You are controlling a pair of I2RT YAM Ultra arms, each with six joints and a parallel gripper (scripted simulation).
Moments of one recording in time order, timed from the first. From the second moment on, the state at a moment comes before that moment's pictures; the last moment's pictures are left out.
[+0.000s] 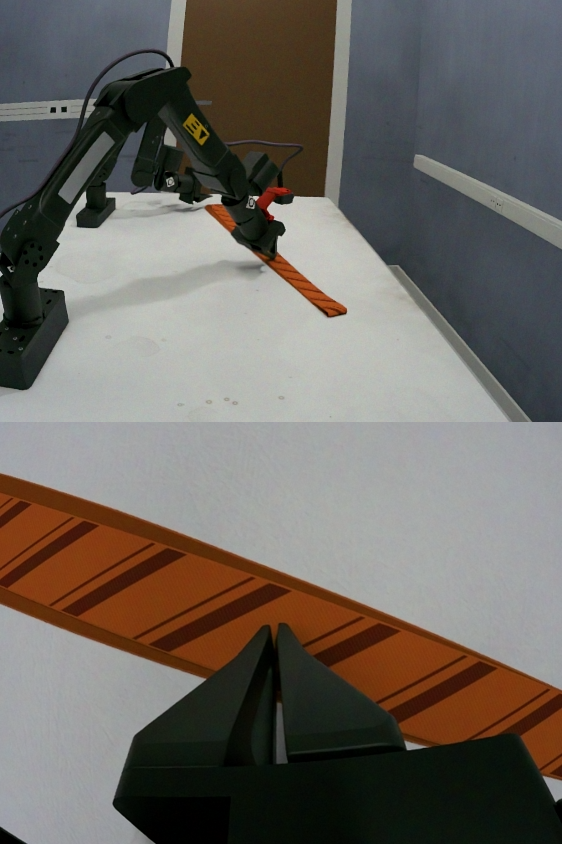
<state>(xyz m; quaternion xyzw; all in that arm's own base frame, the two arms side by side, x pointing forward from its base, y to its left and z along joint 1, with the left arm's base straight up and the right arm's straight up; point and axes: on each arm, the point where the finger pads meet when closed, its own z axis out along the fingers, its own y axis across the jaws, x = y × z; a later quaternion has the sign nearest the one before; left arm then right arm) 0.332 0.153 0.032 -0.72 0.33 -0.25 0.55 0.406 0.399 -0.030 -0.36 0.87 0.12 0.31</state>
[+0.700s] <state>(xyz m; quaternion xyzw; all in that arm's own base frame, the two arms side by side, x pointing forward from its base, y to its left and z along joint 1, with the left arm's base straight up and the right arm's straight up) 0.328 0.165 0.035 -0.72 0.33 -0.26 0.55 0.406 0.399 -0.030 -0.36 0.87 0.12 0.31</state>
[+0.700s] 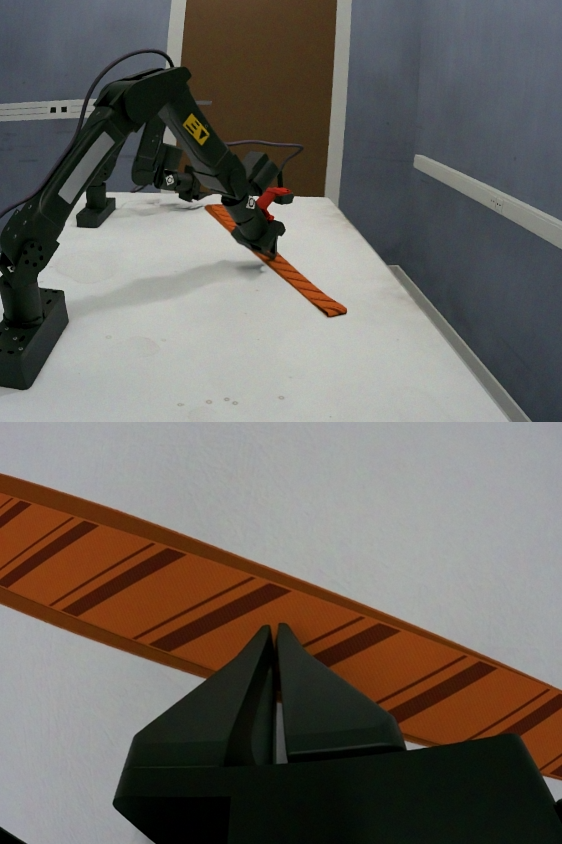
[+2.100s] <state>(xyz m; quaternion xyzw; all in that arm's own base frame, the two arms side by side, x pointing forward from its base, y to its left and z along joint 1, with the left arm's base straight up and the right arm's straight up) 0.320 0.188 0.034 -0.72 0.33 -0.26 0.55 0.406 0.399 -0.030 -0.36 0.87 0.12 0.31</state>
